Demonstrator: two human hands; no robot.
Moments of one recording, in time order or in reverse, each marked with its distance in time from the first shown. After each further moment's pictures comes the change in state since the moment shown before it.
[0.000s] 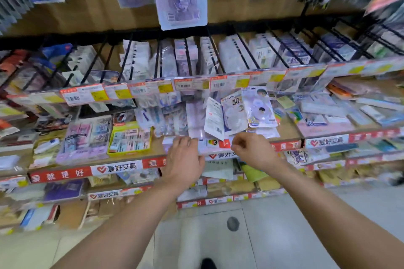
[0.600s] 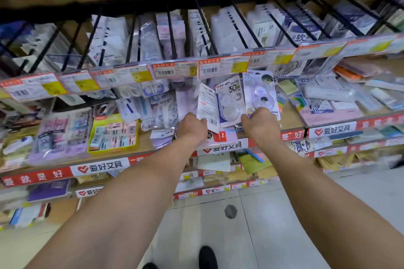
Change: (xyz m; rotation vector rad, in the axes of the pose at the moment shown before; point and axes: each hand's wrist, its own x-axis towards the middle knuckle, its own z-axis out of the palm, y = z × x) left_hand 0.121 0.025 0.051 -0.533 -0.117 -0.500; right_hand 0.077 0.042 0.015 0.086 0.273 0.509
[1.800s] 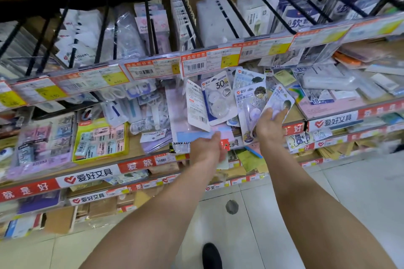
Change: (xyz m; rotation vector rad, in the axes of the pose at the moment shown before) left_hand -0.042 -0.002 0.067 -0.703 -0.133 -0.365; right_hand 0.035 0.056 0.040 0.509 0.090 0.427
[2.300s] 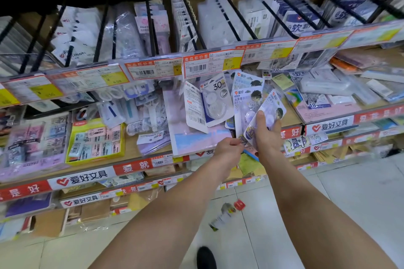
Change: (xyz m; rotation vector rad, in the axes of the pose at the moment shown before) left_hand 0.000 -0.011 0.043 0.200 -0.345 0.082; right_hand -0.010 0.010 -0.003 0.232 -0.038 0.028
